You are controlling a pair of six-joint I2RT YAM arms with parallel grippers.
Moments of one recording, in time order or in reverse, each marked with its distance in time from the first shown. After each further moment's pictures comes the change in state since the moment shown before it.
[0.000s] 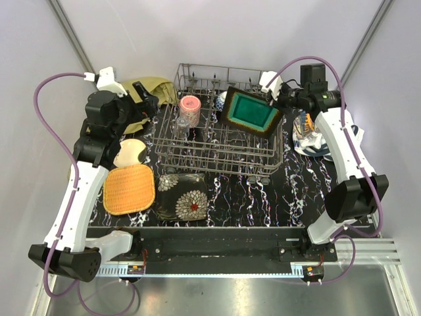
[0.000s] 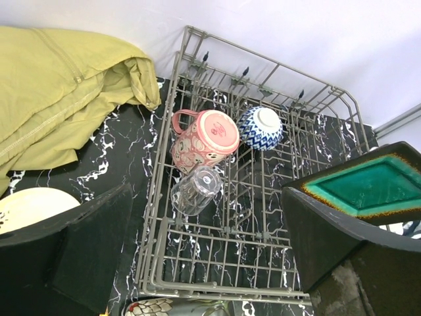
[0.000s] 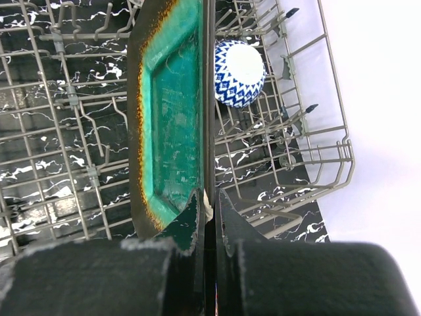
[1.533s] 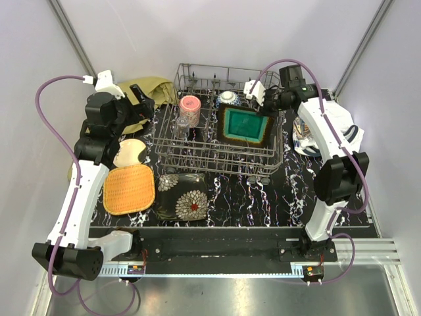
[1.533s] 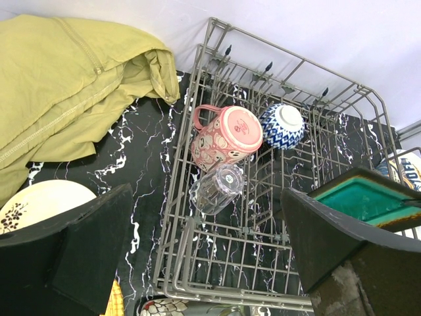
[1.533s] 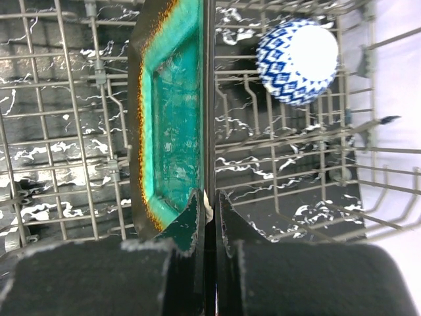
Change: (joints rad) left arm 0.062 0.008 -0.052 0.023 0.024 0.018; right arm 0.062 0.215 0.133 -0.156 0.031 -0.100
